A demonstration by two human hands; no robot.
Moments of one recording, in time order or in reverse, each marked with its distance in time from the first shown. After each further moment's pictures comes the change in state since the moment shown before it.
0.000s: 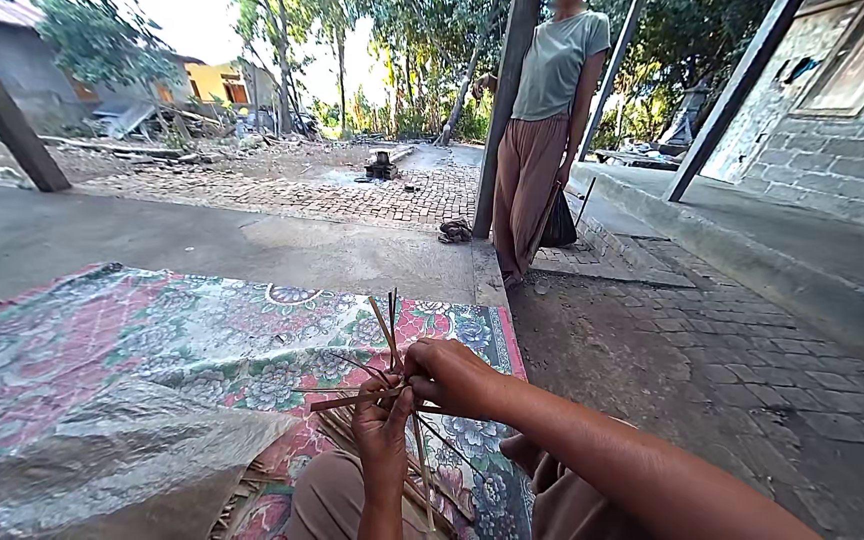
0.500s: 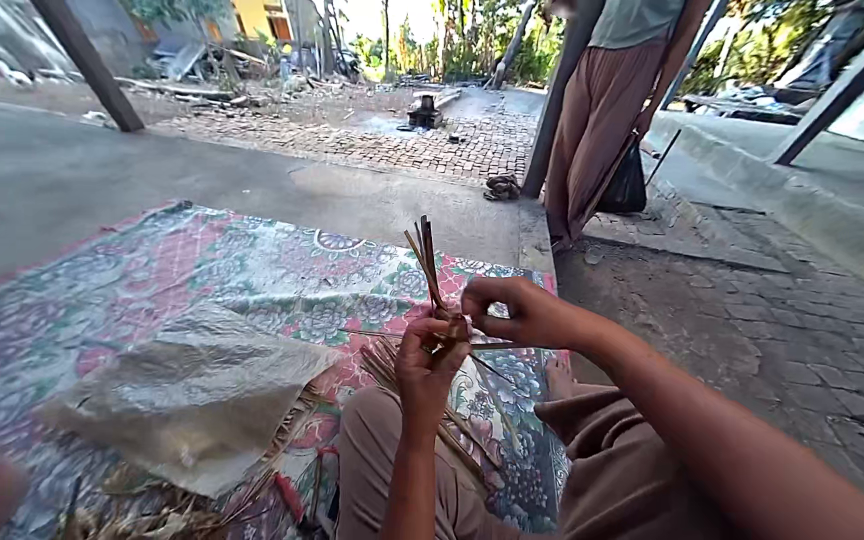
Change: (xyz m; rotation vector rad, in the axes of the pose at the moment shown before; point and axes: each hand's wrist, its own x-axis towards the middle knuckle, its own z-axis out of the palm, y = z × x) left_hand 0.002 0.025 0.022 0.035 -0.162 0.065; right_hand -0.019 0.027 -0.048 0.242 0.049 -0.338
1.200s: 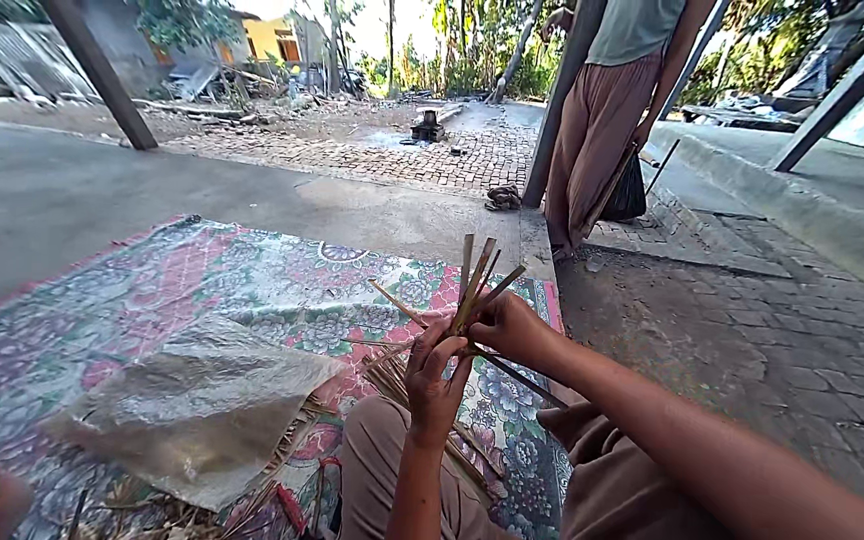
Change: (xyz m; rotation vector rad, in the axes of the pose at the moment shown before) left_hand 0.004 -0.028 -0.012 0.713 -0.062 0.505; right_hand 0.010 0.004 0.031 0.021 0.188 0.478
